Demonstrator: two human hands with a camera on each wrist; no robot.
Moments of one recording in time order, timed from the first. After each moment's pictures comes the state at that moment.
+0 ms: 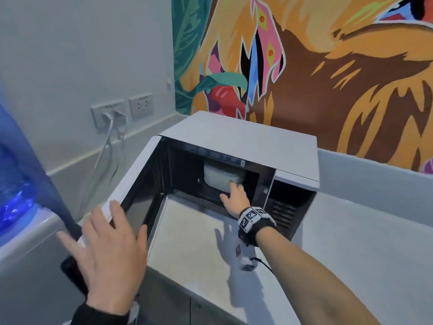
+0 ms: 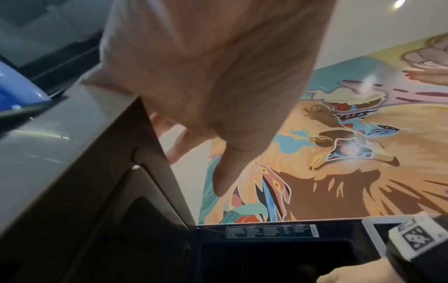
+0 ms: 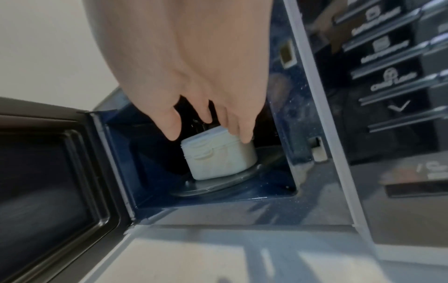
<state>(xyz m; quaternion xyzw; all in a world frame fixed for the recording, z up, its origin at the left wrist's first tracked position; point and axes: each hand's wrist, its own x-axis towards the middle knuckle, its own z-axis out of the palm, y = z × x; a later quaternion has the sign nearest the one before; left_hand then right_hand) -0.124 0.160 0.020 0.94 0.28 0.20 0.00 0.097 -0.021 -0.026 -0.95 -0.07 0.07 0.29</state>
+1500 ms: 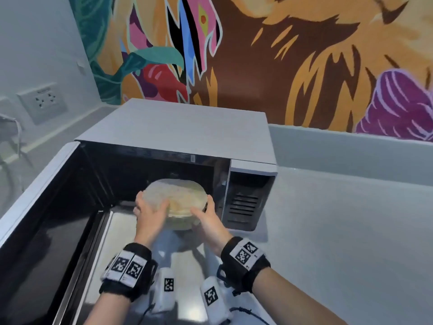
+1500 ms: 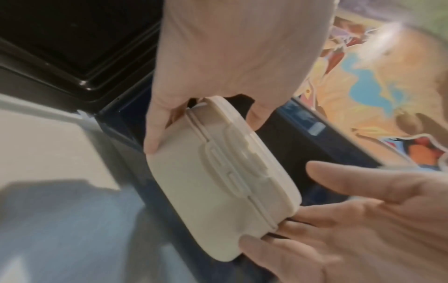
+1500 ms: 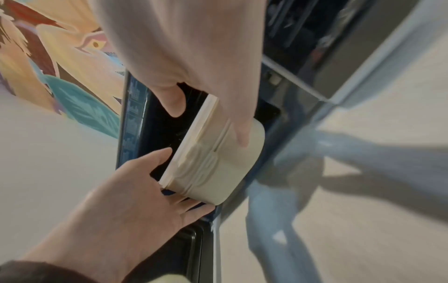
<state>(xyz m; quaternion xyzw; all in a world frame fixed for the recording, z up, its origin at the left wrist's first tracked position) 0.063 0.092 -0.038 0.80 0.17 0.02 0.58 0.056 -0.045 -0.057 -0.63 0.09 0.15 0.76</state>
